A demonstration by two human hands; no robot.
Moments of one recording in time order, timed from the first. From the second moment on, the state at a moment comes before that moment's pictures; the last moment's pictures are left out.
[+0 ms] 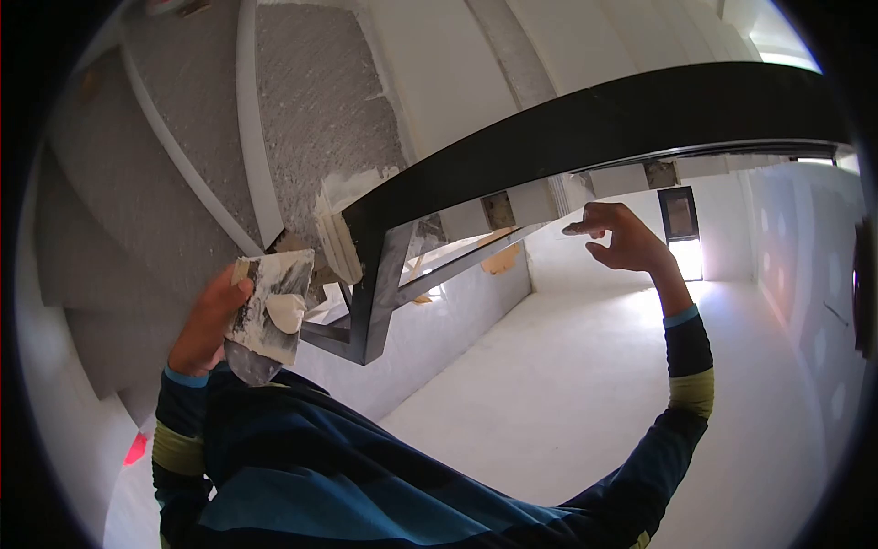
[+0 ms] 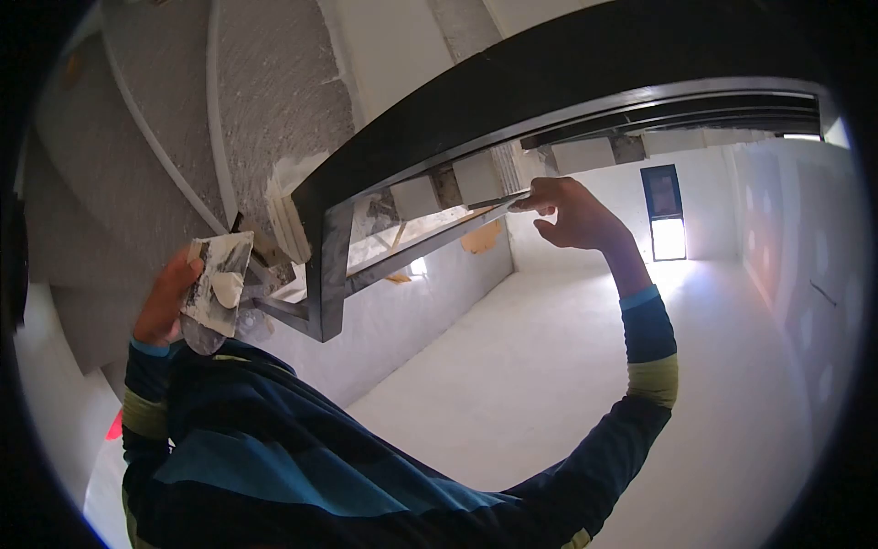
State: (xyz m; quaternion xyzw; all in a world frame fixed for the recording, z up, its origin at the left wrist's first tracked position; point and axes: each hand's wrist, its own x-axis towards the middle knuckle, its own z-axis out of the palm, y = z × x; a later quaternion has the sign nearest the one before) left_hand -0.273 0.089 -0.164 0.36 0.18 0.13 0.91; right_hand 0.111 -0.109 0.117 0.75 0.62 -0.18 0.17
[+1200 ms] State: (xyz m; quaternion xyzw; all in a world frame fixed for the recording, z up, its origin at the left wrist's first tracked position) left_hand -0.357 0.098 -0.176 0.20 0.34 0.37 0.84; right_hand -0.221 -0.005 -0.128 0.59 0.50 -0.42 -0.47
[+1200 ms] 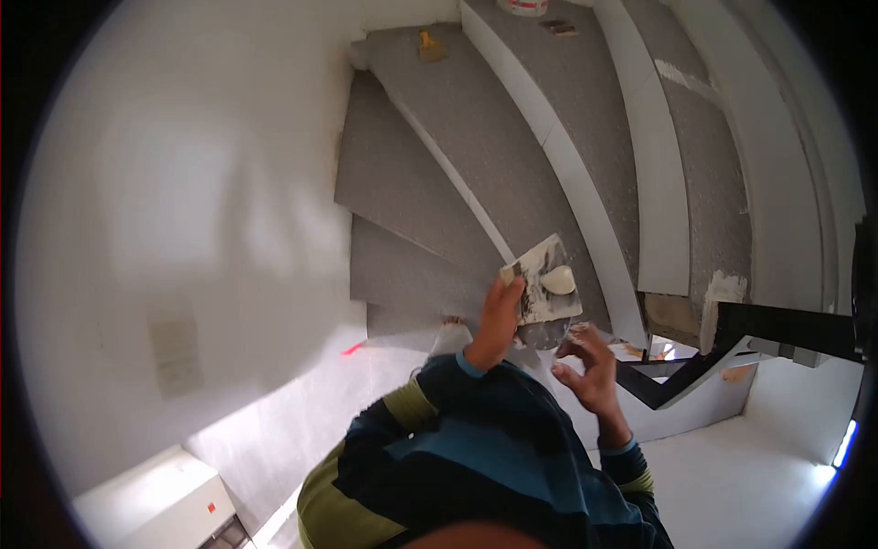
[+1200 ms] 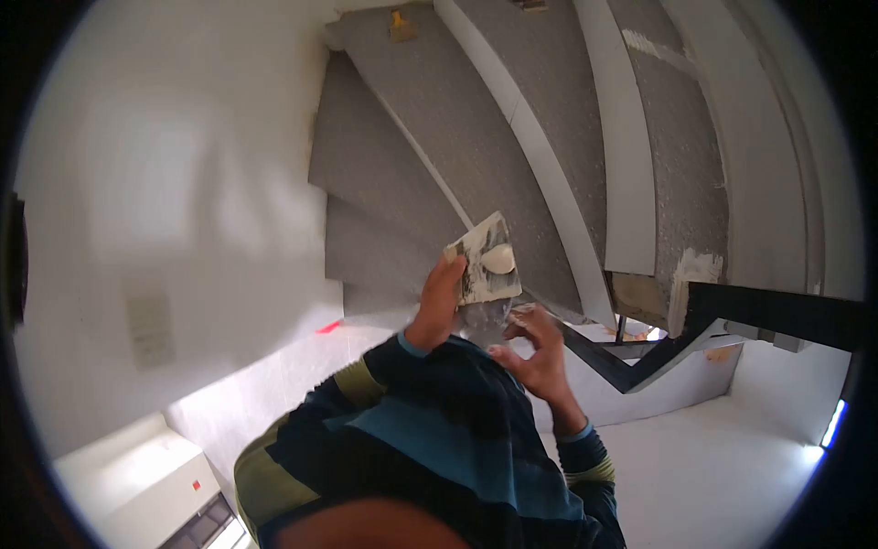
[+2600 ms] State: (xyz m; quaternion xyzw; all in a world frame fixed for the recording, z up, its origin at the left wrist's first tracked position) left_hand -0.614 0.367 -0.097 0.20 0.49 0.51 0.68; right_hand -0.295 0.209 -0.143 0.66 0.10 -0.44 -0.59
